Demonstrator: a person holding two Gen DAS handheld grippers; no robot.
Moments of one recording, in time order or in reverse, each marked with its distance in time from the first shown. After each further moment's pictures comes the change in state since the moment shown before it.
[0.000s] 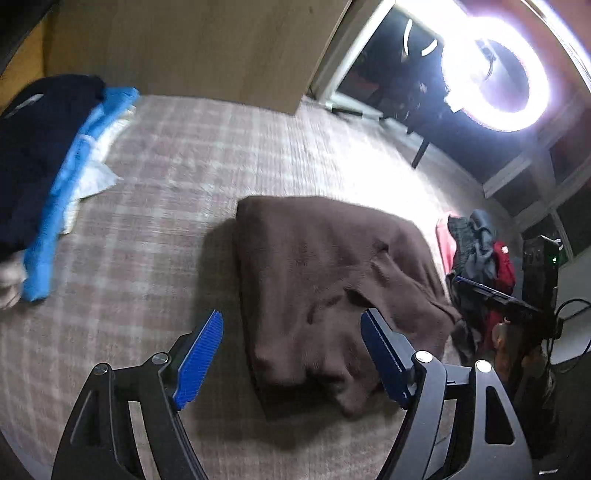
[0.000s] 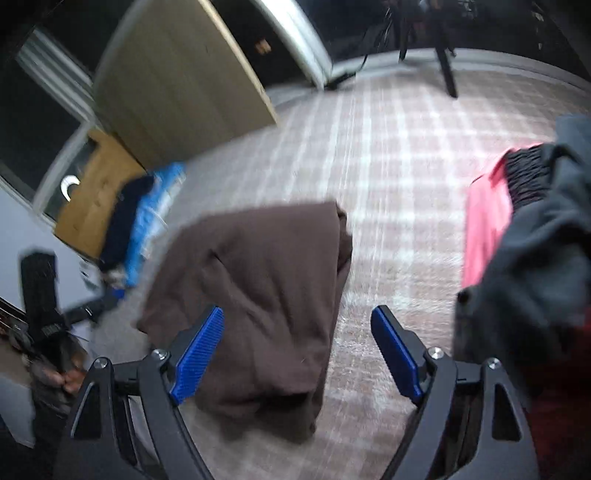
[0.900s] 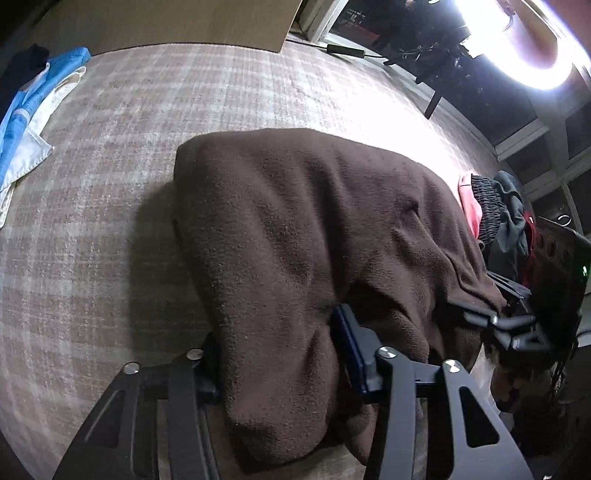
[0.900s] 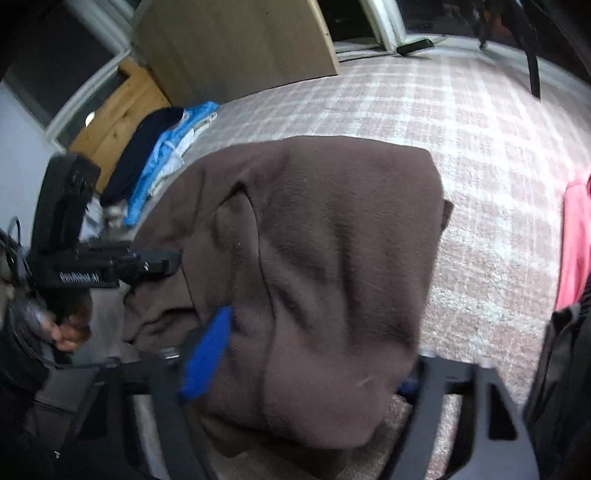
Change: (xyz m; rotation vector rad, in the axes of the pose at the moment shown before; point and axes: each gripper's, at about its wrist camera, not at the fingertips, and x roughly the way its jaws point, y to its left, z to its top) left arm 0.064 -0.034 -0.023 0.019 0.135 -0.003; right arm 0.045 0.005 -0.013 -0.138 0.077 0.157
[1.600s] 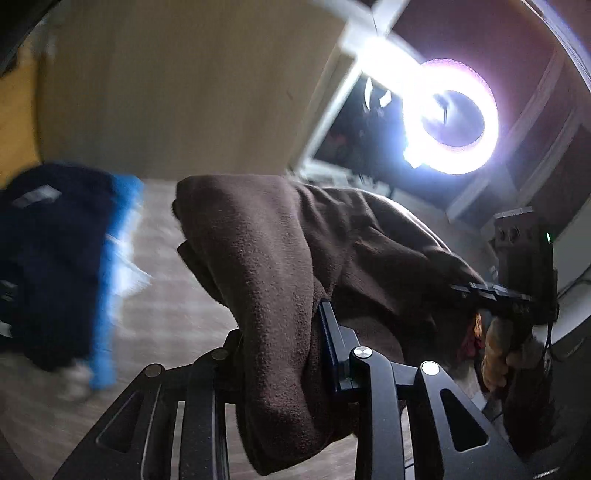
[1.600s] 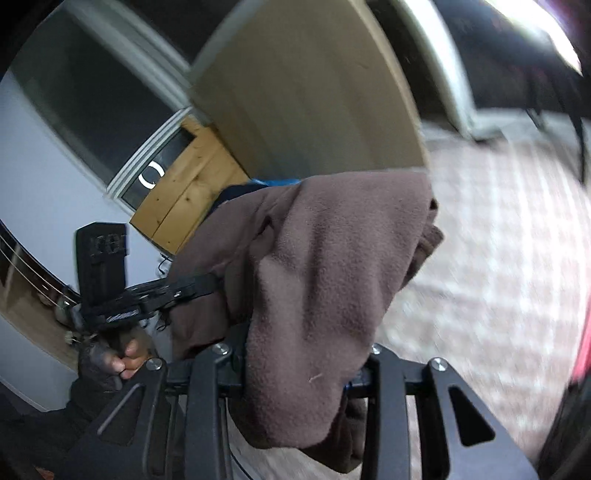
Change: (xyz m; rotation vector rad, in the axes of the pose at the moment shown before) left arm -0.203 0.096 0.019 0.091 -0.374 -0.098; right arm -0.043 0.160 0.100 -0.109 -0.163 0.123
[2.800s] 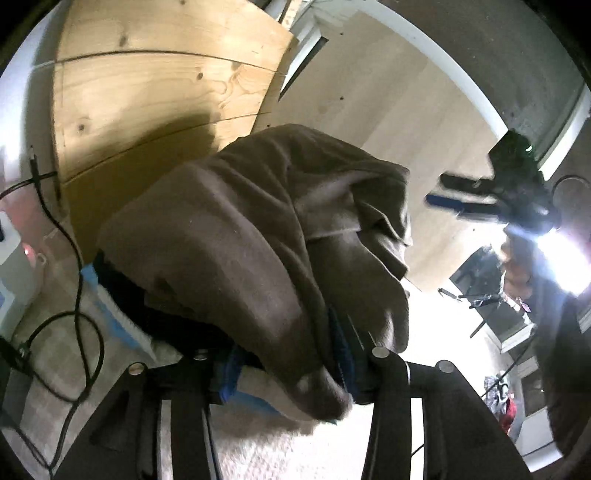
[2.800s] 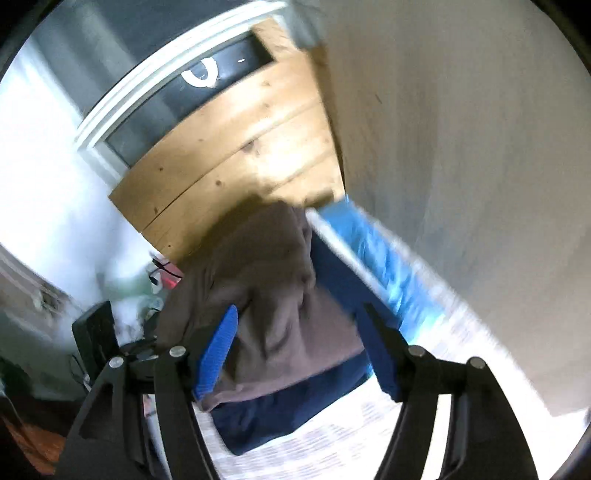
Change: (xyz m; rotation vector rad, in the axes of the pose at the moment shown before) left arm -0.028 0.233 -0.041 -0.412 -0.235 0.194; right arm 0.266 0.139 0.158 -0.323 0.366 0.098
